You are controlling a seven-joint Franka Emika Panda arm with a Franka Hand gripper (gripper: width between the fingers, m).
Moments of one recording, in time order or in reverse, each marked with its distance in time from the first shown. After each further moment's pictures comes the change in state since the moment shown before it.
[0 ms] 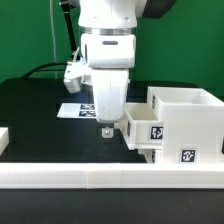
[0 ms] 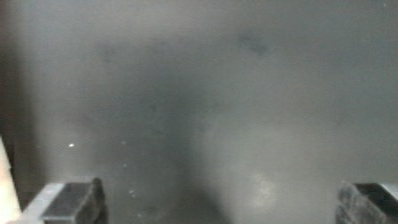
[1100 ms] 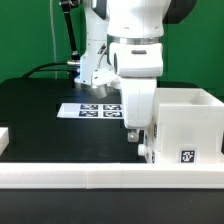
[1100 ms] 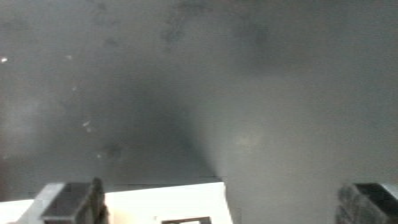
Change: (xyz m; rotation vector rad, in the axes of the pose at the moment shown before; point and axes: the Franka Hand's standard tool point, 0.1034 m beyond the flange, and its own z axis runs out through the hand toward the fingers) arm 0.040 -0.010 0.012 0.011 0.011 0.010
